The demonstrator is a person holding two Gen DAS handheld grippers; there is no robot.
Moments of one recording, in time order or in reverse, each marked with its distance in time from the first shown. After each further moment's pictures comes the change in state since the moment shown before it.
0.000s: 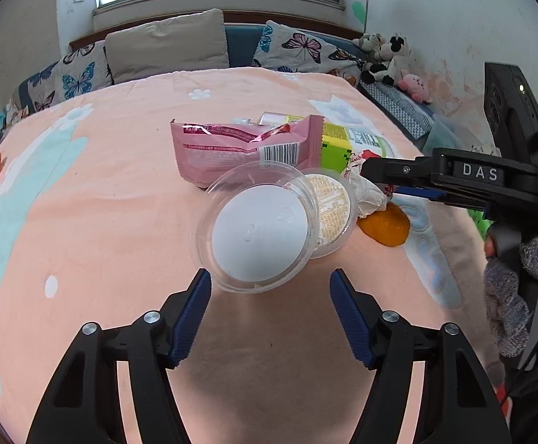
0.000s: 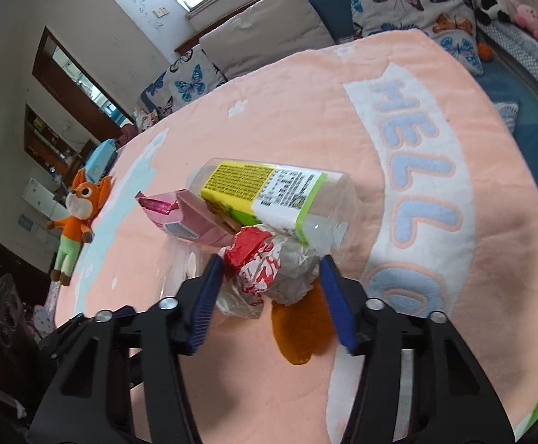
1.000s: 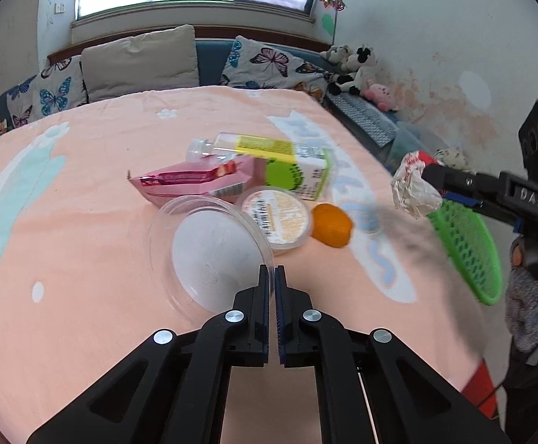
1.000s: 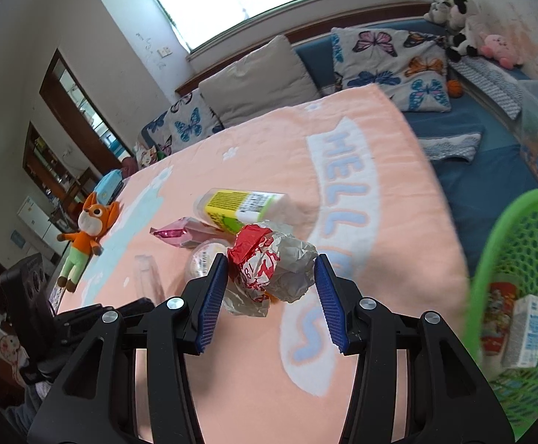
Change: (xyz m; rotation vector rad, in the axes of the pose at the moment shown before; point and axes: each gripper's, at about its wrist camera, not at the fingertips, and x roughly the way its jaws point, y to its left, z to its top) left arm -0.034 -0.019 -0.005 0.028 -0.060 -0.131; right arm -0.117 -0.018 -0.038 -0.017 -0.193 -0.059
